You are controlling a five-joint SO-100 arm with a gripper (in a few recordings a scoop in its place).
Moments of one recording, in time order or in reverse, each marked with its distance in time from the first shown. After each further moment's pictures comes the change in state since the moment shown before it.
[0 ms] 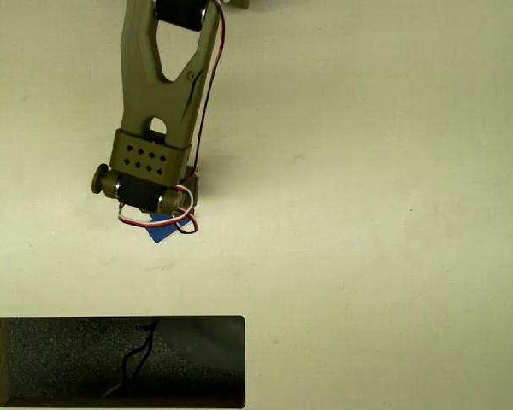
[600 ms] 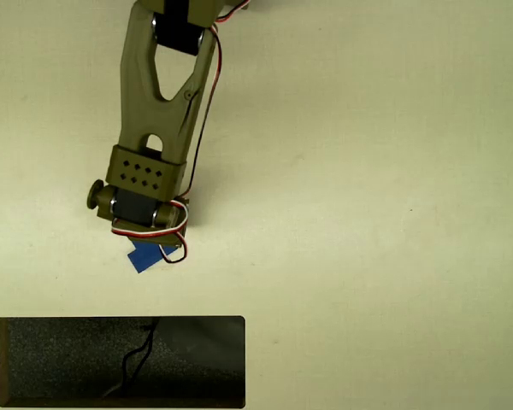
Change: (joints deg) arm 1.1 -9.5 -13.5 -8.1 1.9
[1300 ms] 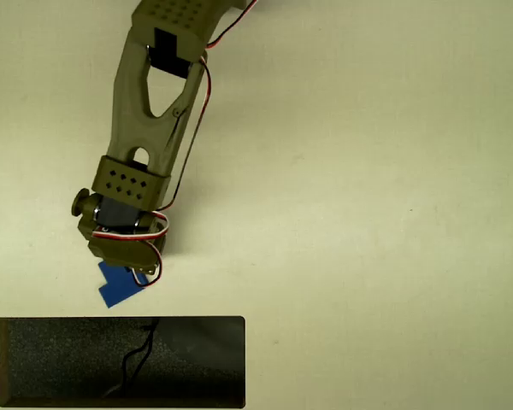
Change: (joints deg) arm 3.6 -13.0 -18.6 -8.2 1.5
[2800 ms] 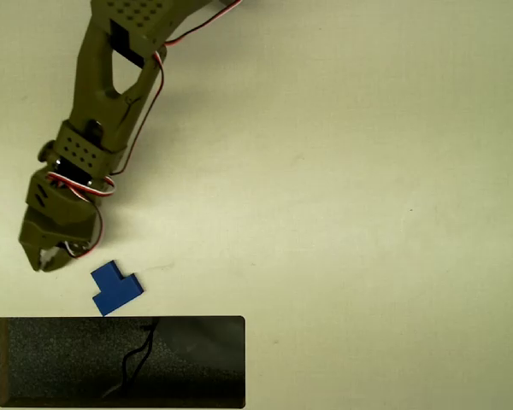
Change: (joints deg) arm 10.4 -6.0 15.1 -51.2 -20.1
